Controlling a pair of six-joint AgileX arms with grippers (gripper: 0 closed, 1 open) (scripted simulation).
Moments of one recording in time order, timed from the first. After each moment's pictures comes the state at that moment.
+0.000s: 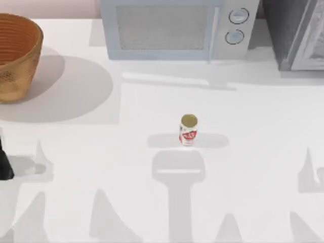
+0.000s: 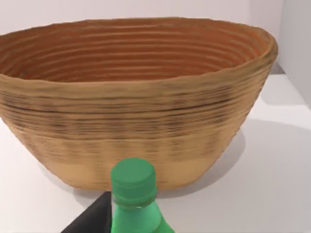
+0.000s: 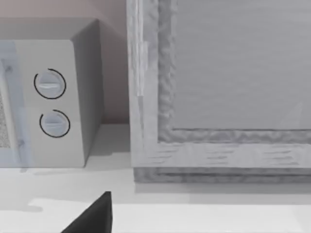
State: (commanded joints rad) left arm 0.21 0.59 -0.01 0.46 0.19 0.07; right arm 0.00 0.00 0.00 0.00 0.00 0.00
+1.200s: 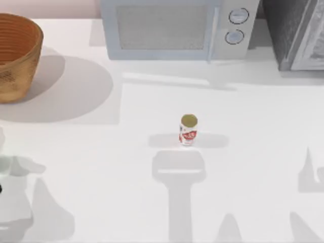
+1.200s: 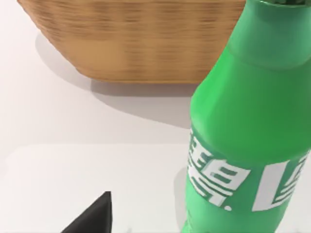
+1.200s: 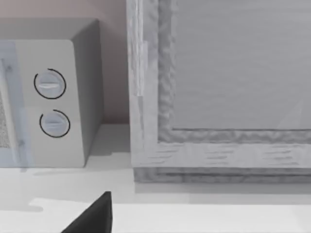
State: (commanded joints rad) left arm 0.50 1.51 0.00 1.16 0.50 0.18; right arm 0.00 0.00 0.00 0.00 0.00 0.00
